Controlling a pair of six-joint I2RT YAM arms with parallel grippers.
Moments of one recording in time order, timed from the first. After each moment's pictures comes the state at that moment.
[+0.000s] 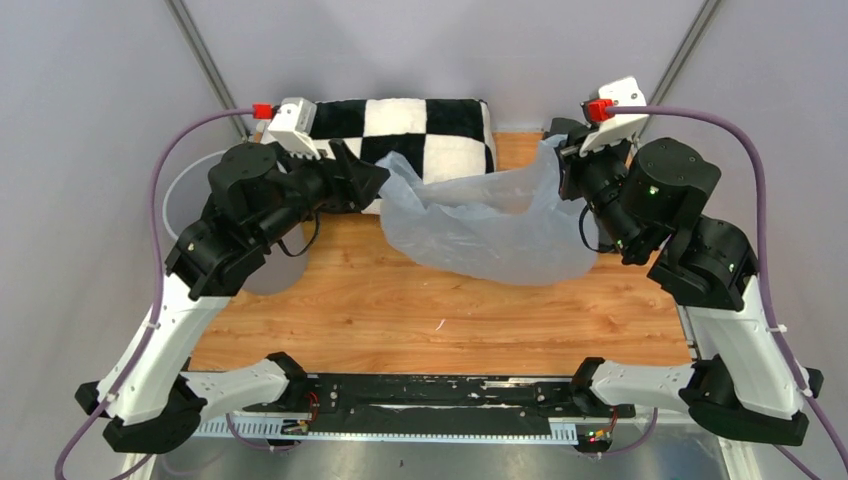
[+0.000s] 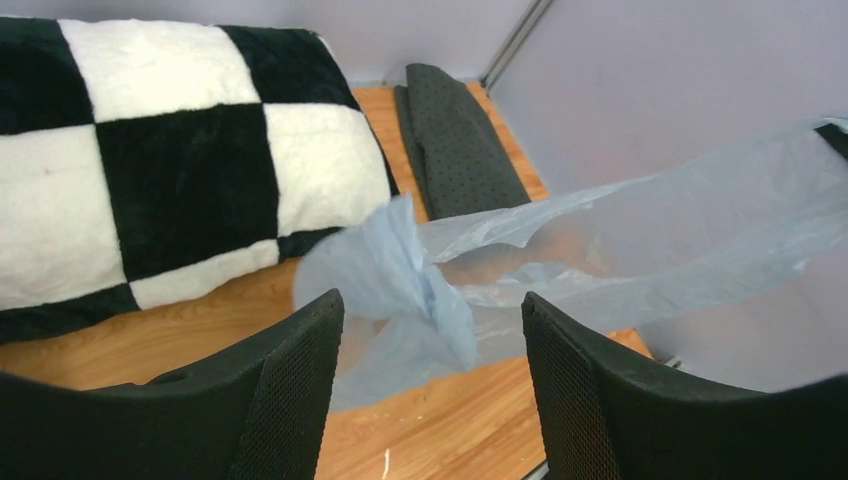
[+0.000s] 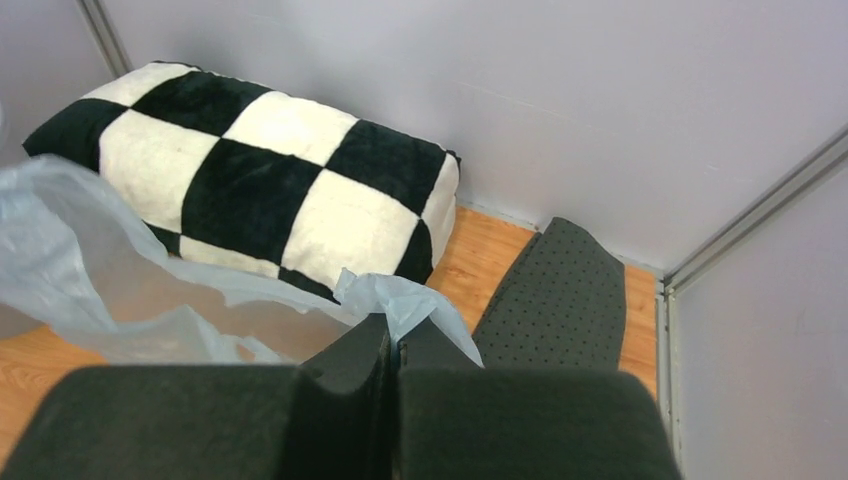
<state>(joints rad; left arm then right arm) -0.67 1.06 1.57 -0.64 -0.08 -0.45 0.91 1.11 1.85 -0.79 0.58 -0.11</state>
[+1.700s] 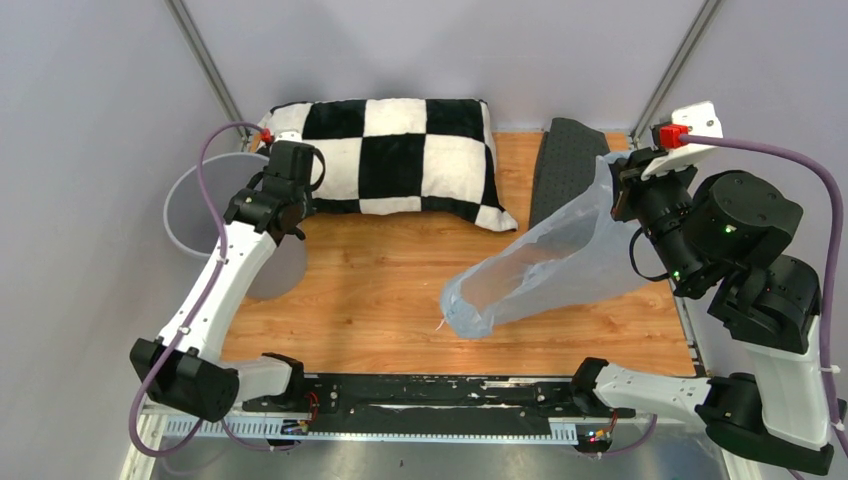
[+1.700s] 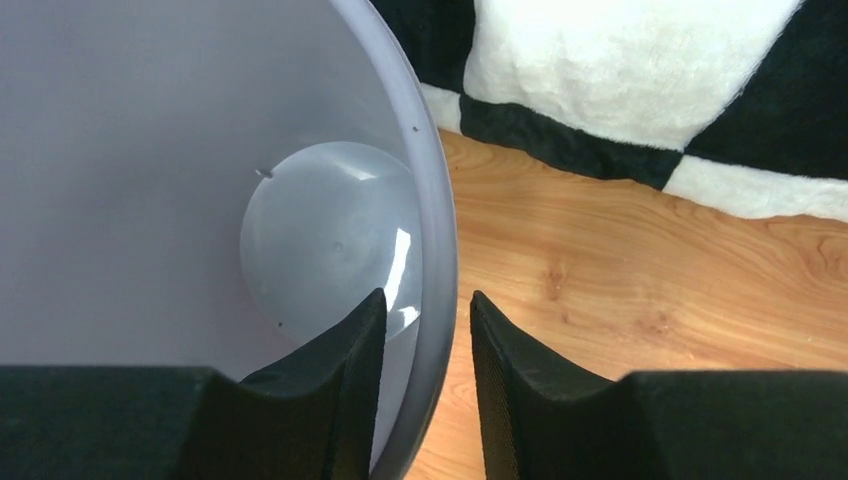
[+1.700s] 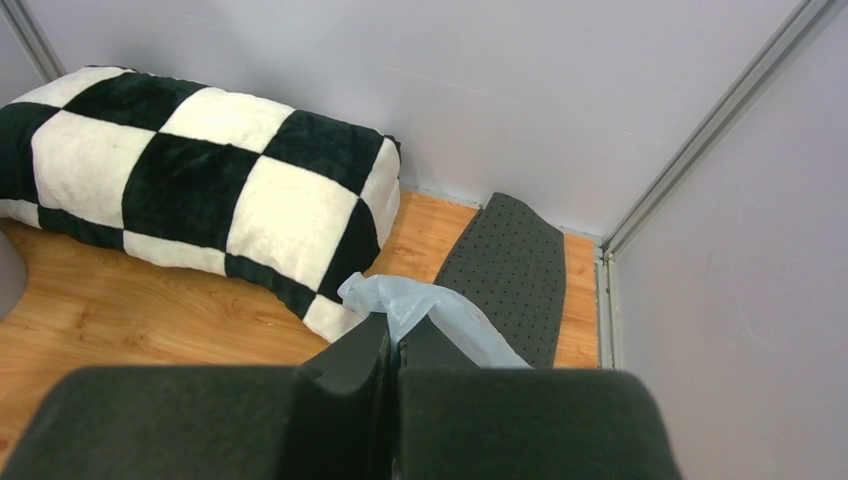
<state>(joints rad) -0.28 1.23 1.31 -0.82 -0.52 -0.27 0.91 0.97 1.85 -0.90 0.69 -0.13</state>
